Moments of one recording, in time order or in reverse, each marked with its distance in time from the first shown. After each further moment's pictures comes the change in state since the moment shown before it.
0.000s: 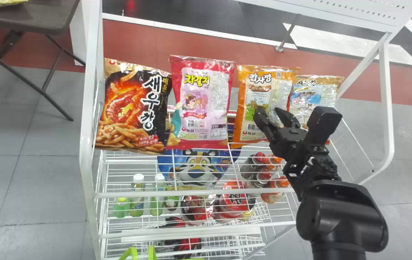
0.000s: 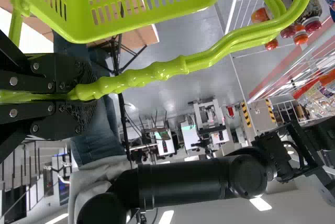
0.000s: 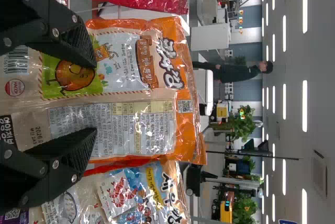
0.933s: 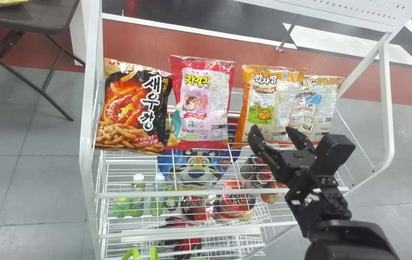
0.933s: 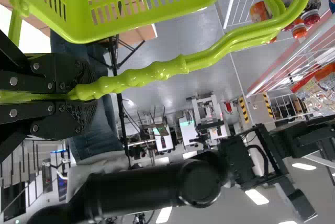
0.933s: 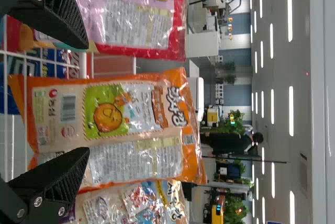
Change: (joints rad) left arm 0.017 -0.003 0.000 -0.018 0.008 -0.001 -0.004; right arm 0.248 0.013 0.038 -0.223 -0.069 -0.082 -0.066
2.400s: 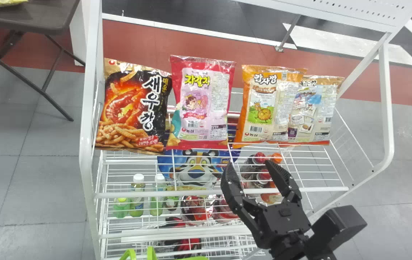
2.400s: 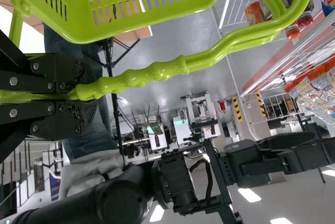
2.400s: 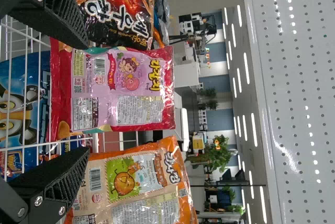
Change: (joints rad) left arm 0.029 -0.011 0.017 -0.001 0.020 -0.033 0.002; right arm 0.454 0.006 0.210 -0.226 -0.029 -0.320 -0.060
